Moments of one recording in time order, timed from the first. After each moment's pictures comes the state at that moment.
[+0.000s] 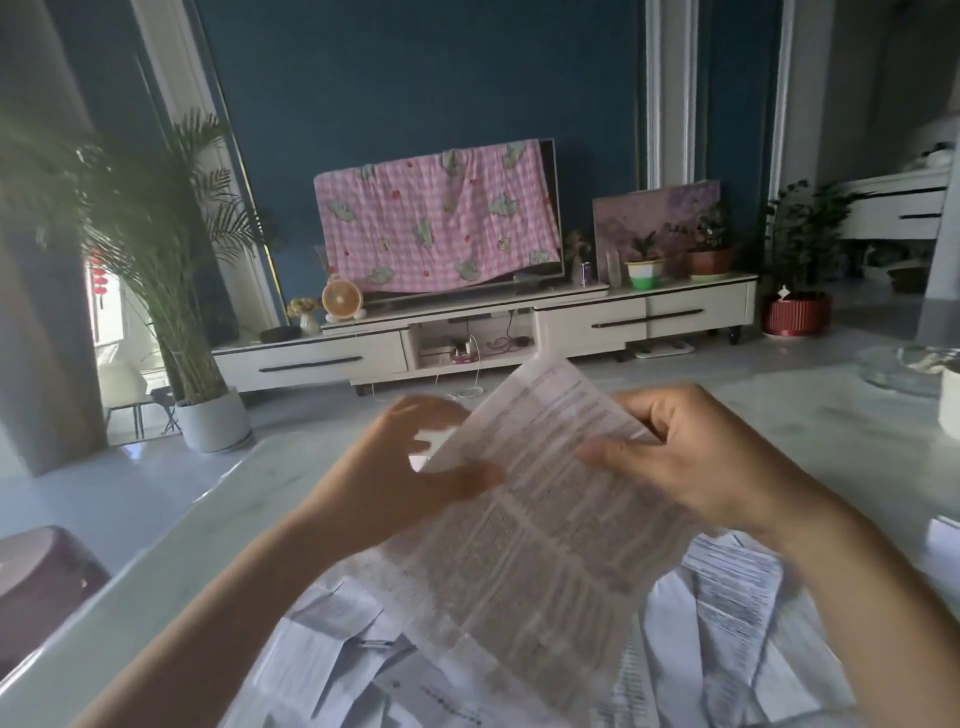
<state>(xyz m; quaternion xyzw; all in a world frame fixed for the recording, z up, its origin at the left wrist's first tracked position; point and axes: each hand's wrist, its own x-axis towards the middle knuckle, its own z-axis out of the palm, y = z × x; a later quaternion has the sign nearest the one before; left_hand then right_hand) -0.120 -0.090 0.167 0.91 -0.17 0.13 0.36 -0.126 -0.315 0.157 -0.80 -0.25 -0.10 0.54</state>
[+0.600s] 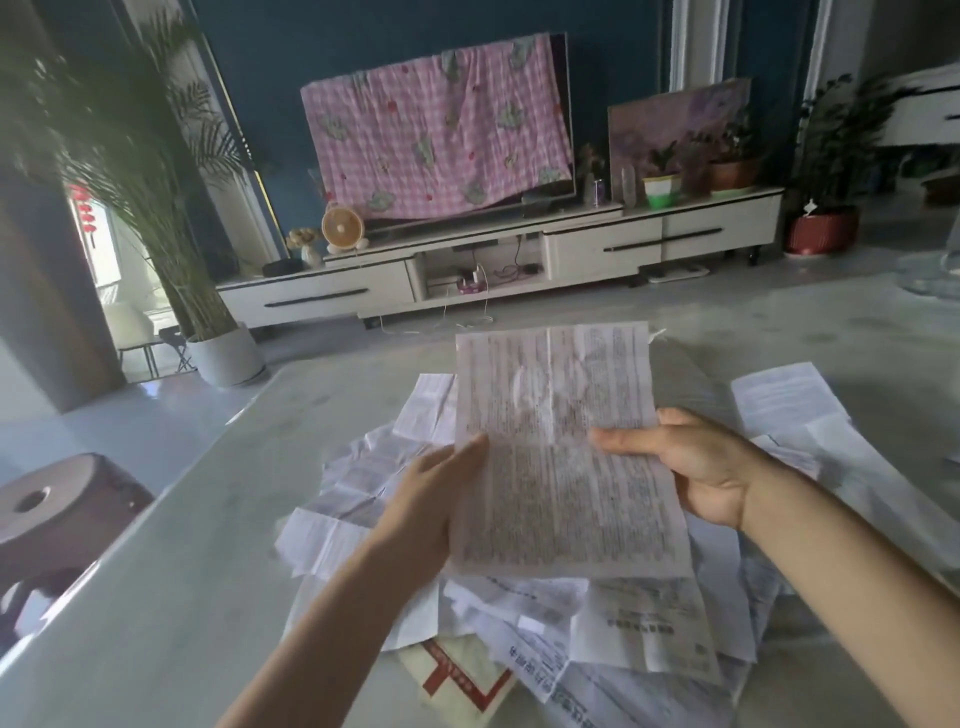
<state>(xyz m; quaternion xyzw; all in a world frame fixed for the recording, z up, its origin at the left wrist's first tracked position) -0.120 -0.072 0.070 0.66 0.02 -0.10 0.74 -0.101 -0.286 0.075 -0.67 0.01 0.14 0.73</state>
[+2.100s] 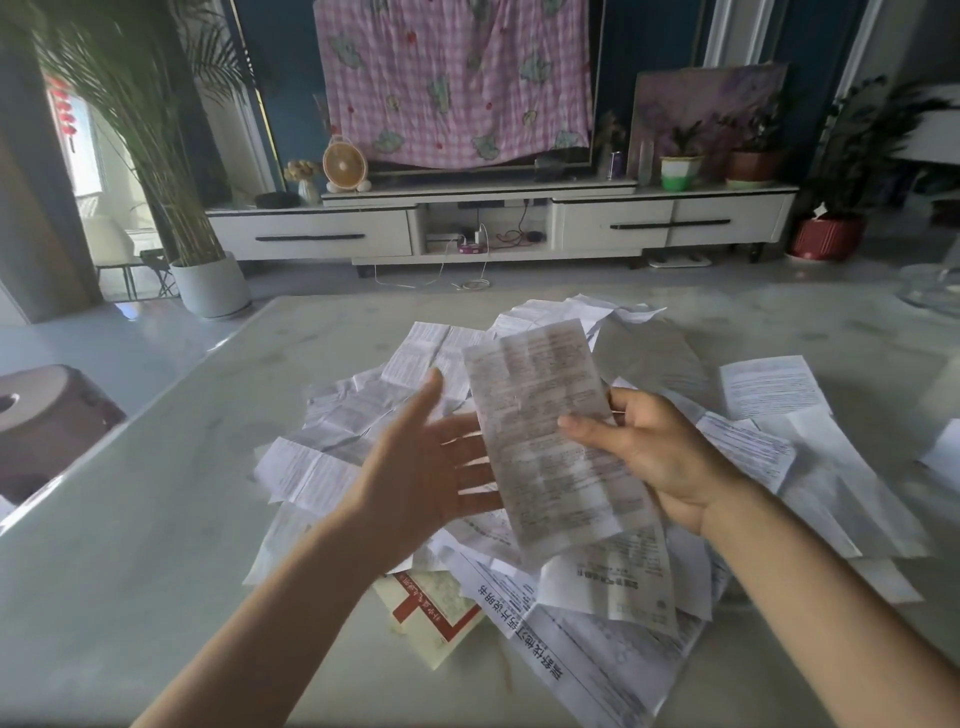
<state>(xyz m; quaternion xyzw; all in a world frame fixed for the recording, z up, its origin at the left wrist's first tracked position) -0.143 -0.063 0.059 0.55 -0.03 -0.18 0.81 -0.118 -0.264 0.057 -0.71 -0.08 0.07 0.70</state>
